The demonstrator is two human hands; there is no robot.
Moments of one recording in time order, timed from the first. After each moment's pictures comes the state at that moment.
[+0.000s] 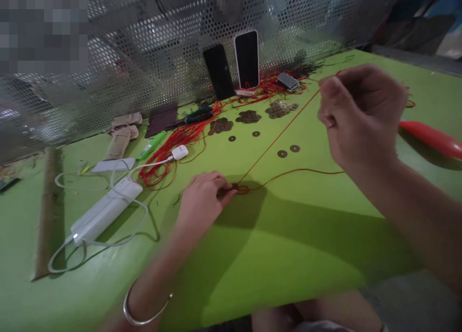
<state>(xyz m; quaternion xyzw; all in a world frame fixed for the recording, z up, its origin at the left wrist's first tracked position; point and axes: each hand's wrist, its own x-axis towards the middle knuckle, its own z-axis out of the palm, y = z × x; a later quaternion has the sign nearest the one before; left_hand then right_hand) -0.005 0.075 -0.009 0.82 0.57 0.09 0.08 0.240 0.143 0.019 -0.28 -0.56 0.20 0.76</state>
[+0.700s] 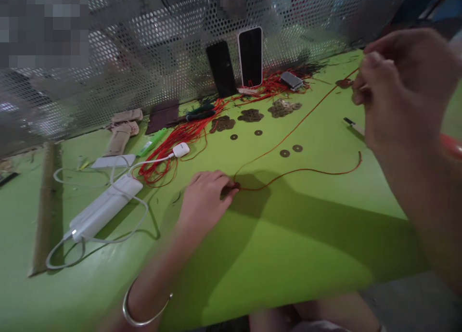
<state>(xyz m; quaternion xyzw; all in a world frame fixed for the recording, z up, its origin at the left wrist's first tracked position) -0.003 0.070 -0.007 0.83 0.55 0.08 0.05 0.278 0.154 0.028 -0.33 -0.57 0.11 0.74</state>
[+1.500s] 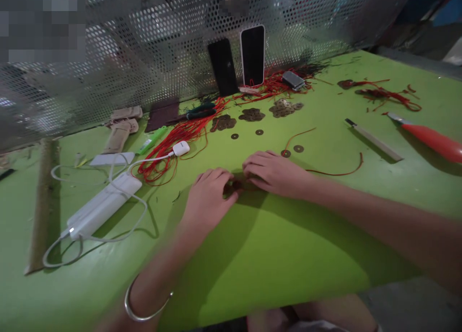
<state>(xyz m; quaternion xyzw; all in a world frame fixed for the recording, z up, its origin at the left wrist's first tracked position) 0.000 0.073 -0.015 0.82 0.55 0.10 0.07 0.196 0.126 -0.034 -0.27 -0.94 0.07 0.18</state>
